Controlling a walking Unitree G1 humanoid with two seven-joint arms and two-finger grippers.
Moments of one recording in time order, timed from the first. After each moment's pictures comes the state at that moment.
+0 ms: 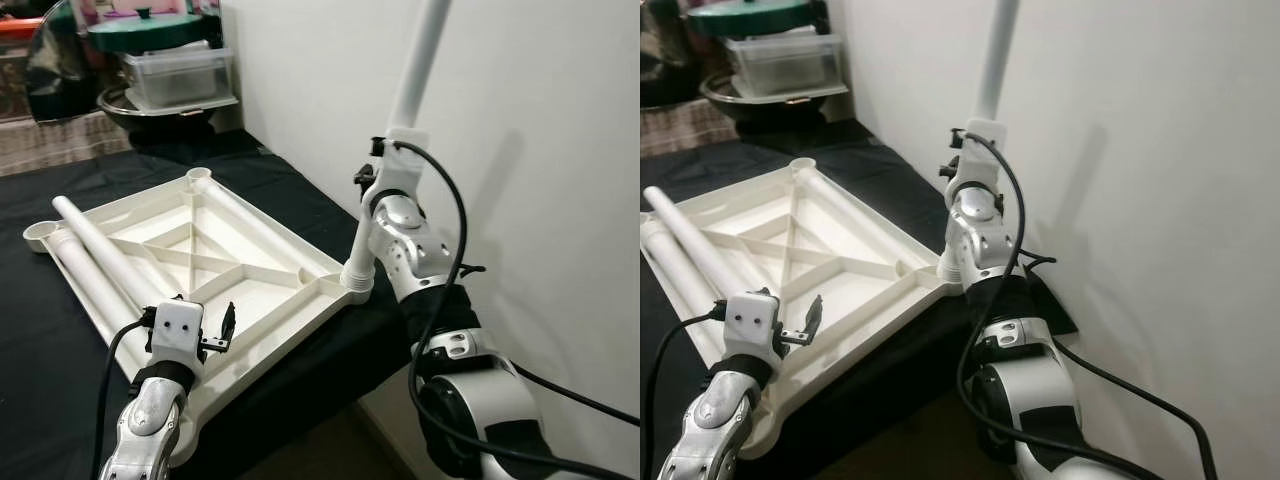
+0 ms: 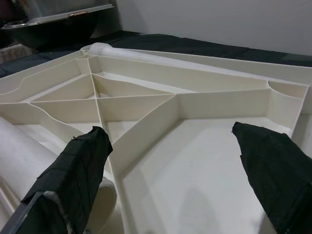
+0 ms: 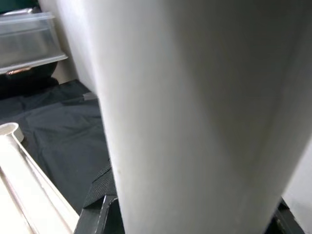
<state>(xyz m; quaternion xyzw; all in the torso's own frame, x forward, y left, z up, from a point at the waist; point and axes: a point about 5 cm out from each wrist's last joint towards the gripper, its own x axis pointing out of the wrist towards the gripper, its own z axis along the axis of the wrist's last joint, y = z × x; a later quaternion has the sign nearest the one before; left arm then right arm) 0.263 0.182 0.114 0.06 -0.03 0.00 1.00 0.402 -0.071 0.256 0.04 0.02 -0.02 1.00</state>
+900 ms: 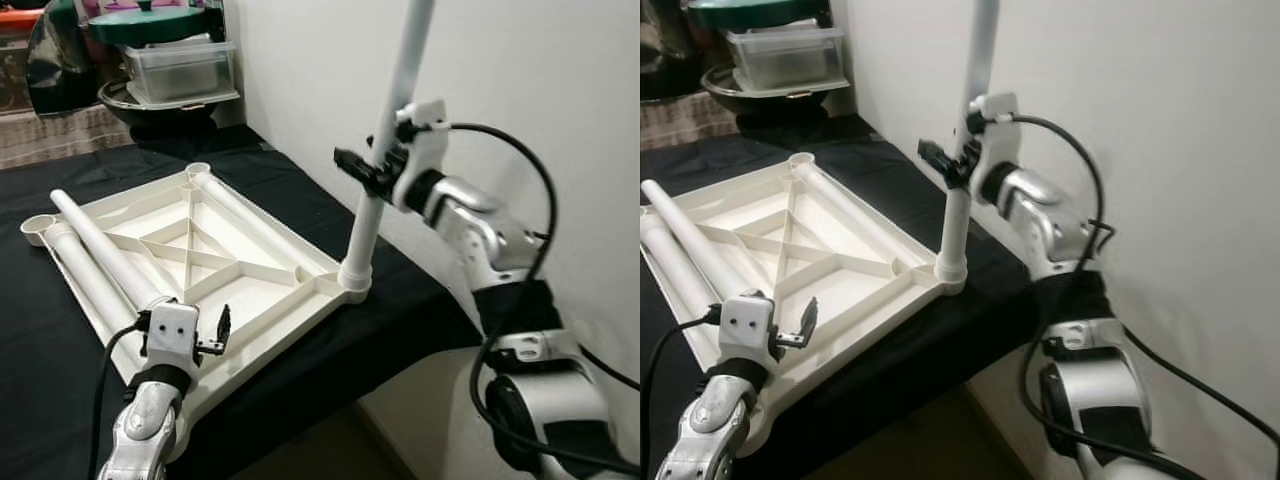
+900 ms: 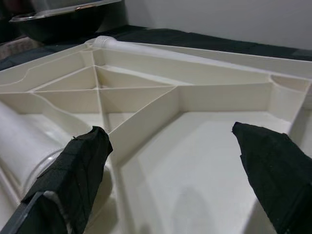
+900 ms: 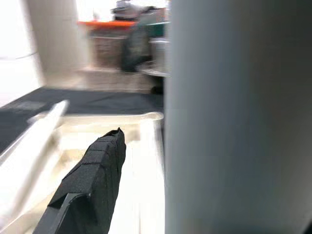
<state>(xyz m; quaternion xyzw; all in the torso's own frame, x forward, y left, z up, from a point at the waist) 0.261 0.182 0.112 0.06 -0.03 0.01 1.00 0.377 -0.115 0.284 -0.02 -0.05 0.36 0.93</state>
